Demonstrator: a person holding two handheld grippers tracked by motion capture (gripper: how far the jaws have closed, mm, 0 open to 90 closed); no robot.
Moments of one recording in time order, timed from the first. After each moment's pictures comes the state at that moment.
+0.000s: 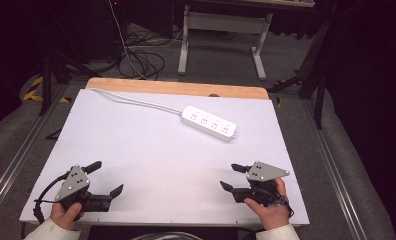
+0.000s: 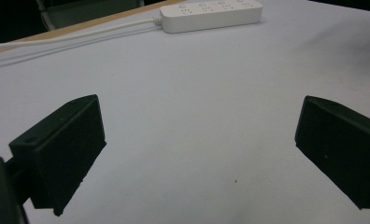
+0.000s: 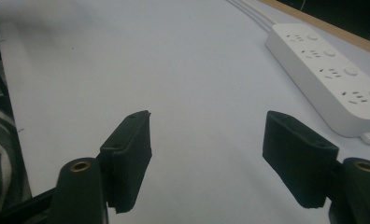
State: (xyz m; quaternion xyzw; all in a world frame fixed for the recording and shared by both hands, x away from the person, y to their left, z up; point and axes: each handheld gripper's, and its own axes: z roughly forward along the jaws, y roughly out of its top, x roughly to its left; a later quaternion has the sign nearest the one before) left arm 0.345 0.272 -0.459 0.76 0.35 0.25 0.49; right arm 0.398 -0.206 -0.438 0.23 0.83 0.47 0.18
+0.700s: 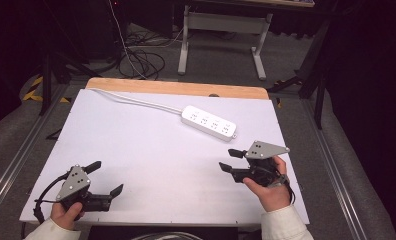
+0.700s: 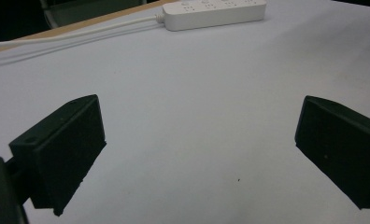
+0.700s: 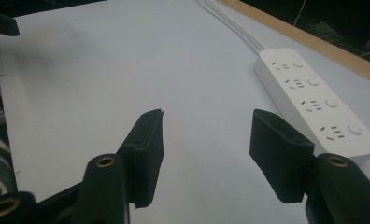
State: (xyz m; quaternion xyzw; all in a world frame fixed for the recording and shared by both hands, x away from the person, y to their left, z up) left arm 0.346 0.271 -0.460 0.76 0.35 0.25 0.48; right arm 0.428 -0.196 -0.396 0.24 0.83 0.47 0.17
